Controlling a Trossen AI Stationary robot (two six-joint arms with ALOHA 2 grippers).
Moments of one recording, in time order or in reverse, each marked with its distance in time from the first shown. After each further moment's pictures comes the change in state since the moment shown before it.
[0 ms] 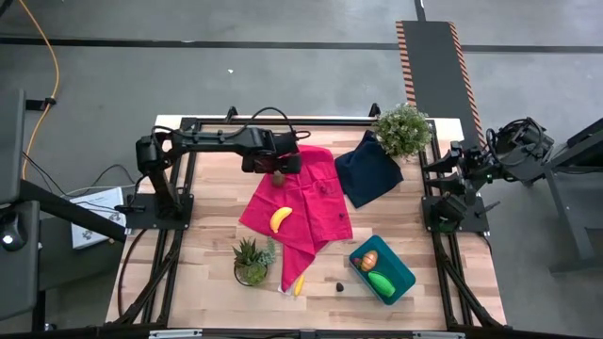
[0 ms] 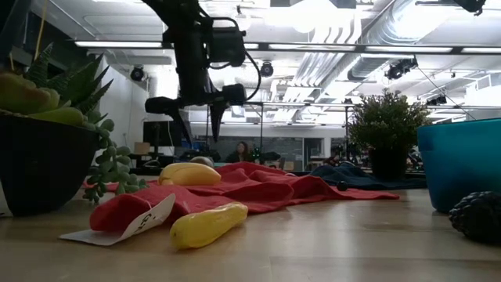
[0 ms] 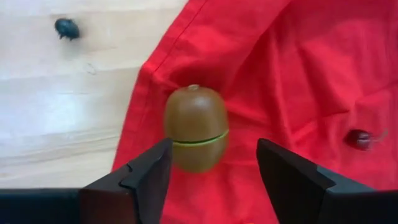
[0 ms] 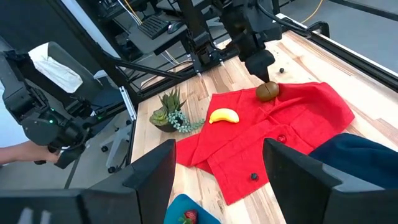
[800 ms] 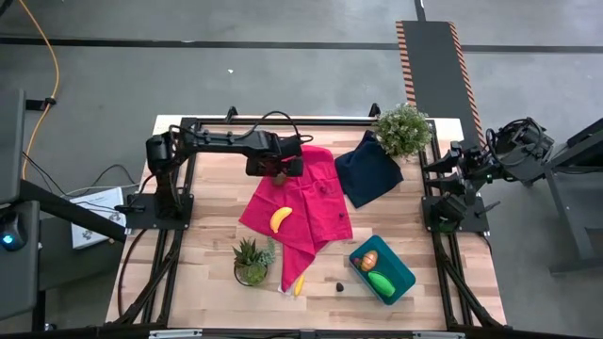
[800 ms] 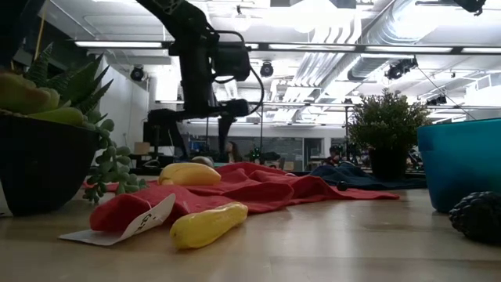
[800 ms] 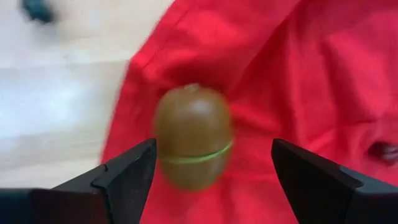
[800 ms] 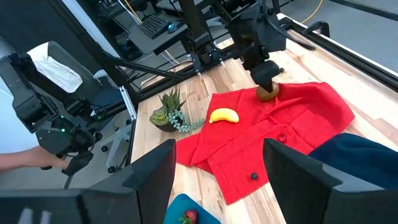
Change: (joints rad) left arm 0.006 0.086 0.002 0.040 0.027 -0.029; right arm 0.000 0.000 0.000 -0.001 0.000 0.000
